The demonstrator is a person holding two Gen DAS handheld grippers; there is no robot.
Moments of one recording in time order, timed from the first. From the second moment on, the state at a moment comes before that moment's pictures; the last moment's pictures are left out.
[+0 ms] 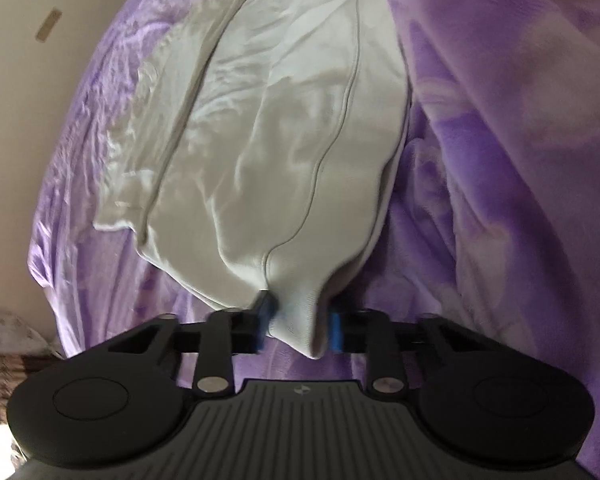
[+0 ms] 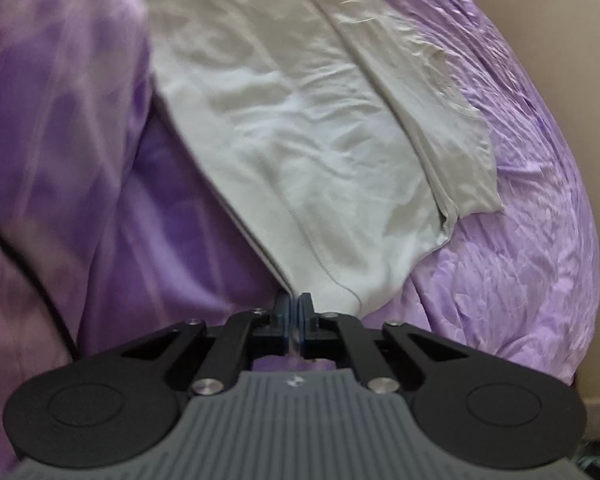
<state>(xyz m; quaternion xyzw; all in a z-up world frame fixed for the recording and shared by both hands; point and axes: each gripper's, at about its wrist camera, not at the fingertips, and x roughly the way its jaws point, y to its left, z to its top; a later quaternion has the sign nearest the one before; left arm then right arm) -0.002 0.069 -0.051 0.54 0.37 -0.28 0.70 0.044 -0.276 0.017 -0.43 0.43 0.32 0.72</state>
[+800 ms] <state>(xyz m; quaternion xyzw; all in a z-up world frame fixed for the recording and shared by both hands) 0.036 0.090 0.083 0.30 0.30 -0.13 0.90 0.045 -0.284 0.066 -0.43 0.30 0.20 0.83</state>
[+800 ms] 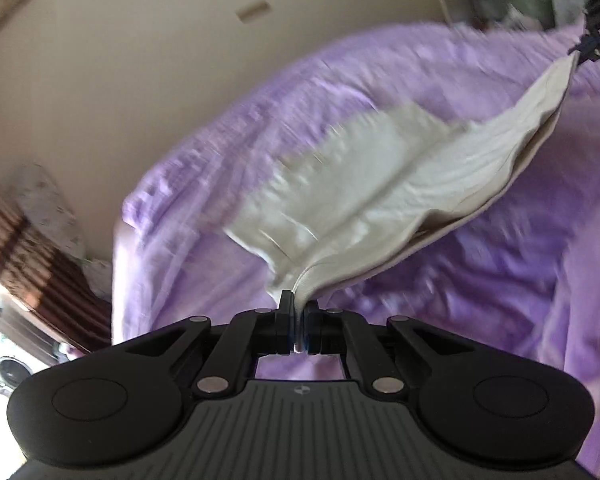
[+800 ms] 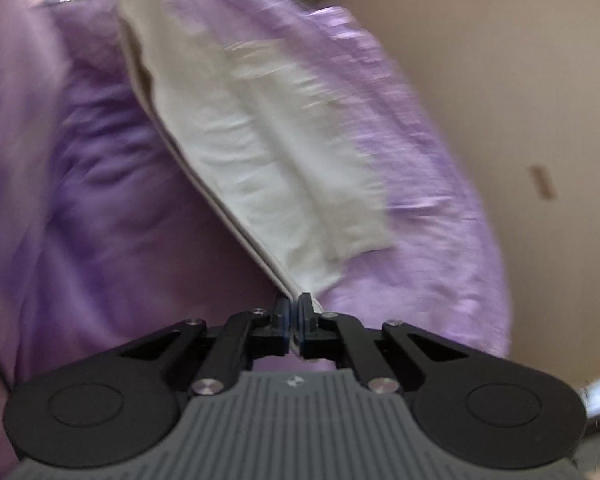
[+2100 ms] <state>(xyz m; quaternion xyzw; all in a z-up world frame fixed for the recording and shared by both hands) 0.313 0.083 0.048 0.28 0.34 -0.08 0.90 0.335 -0.287 0.073 -0.31 0.28 0.11 0.90</state>
